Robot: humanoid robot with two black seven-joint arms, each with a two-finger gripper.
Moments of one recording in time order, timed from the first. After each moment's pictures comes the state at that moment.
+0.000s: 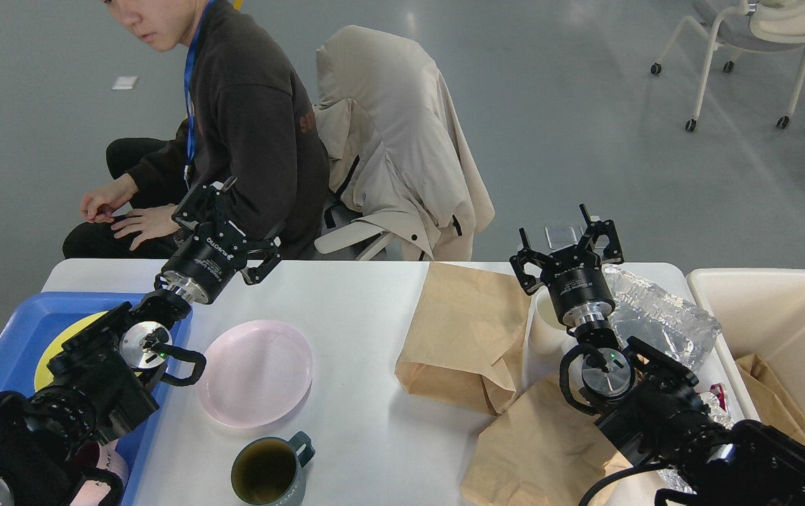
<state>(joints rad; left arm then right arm) -0.81 0.09 -0.67 -0.18 -0.05 -0.78 -0.29 0.70 0.08 0.72 0.22 0.25 0.62 0.44</state>
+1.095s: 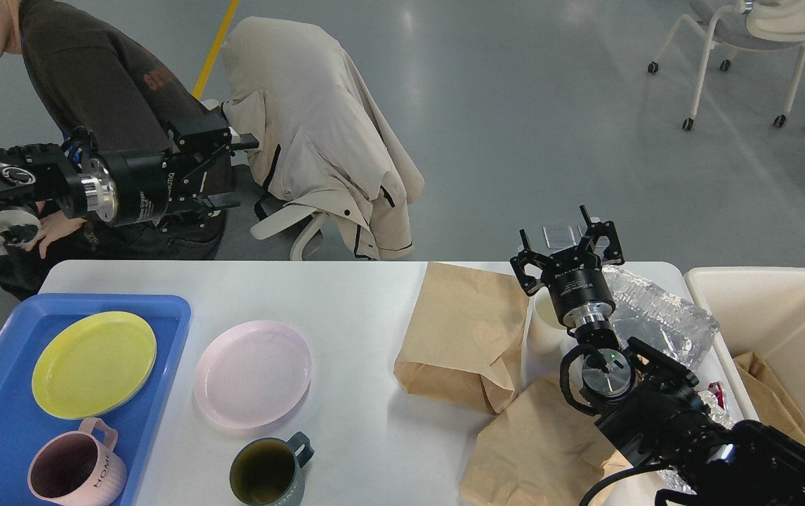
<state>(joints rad) -1.66 0.80 0.64 -1.22 0.03 -0.42 -0.28 0.69 0.08 0.72 0.22 0.25 0.62 0.44</state>
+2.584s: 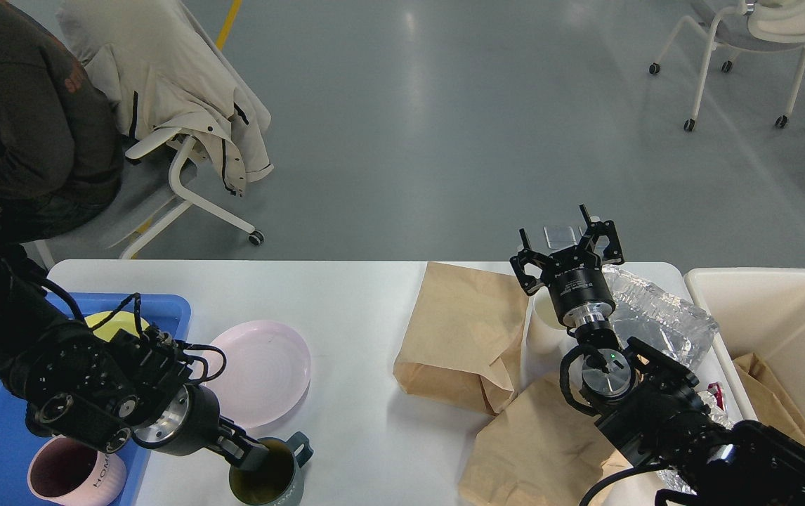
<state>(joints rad) -1.68 0.21 1.35 -1.64 0.60 0.17 -0.14 0.70 0.08 0.72 0.22 0.25 0.62 0.44</state>
